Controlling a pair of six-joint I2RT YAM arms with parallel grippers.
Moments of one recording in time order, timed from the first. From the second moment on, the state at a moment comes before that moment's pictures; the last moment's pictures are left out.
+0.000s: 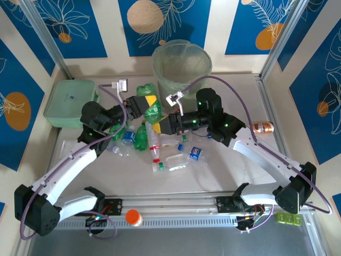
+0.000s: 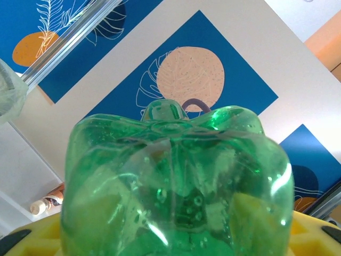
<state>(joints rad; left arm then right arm) -0.49 1.10 0.90 0.54 0.71 -1.08 0.75 1.26 1.21 -0.20 -0.85 0.63</state>
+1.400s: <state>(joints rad) -0.50 0.94 1.03 -0.51 0.17 -0.42 0.38 1.98 2.30 -0.97 -0.18 0.29</state>
